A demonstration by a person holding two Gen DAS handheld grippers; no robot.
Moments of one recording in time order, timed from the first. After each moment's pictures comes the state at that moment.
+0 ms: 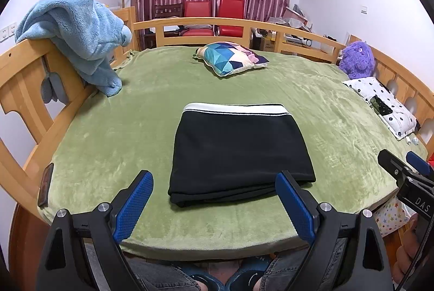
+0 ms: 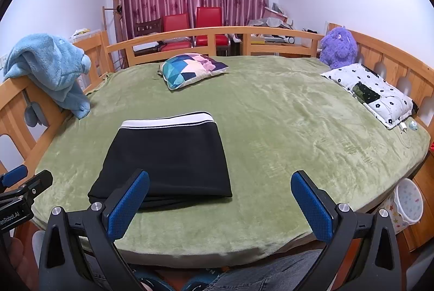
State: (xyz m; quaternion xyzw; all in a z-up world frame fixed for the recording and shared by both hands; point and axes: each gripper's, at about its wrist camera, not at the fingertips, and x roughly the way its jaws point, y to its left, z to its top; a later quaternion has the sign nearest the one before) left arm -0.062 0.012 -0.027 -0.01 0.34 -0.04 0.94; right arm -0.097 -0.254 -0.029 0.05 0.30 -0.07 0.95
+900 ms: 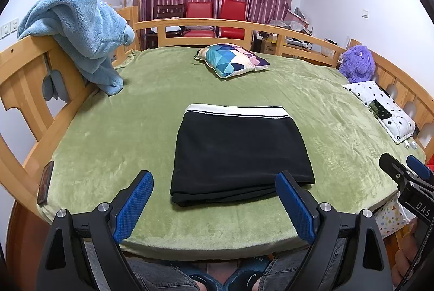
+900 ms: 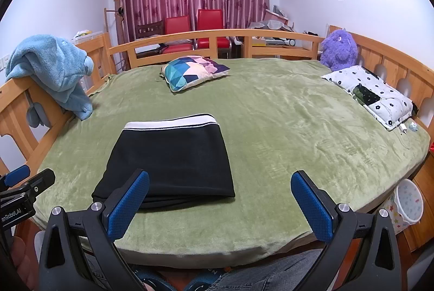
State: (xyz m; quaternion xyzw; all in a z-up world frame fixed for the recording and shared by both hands) left arm -0.068 0.011 -0.023 -0.01 0.34 -0.04 0.94; right arm -0.100 -0.250 -0.023 0.05 0.30 -0.07 0.95
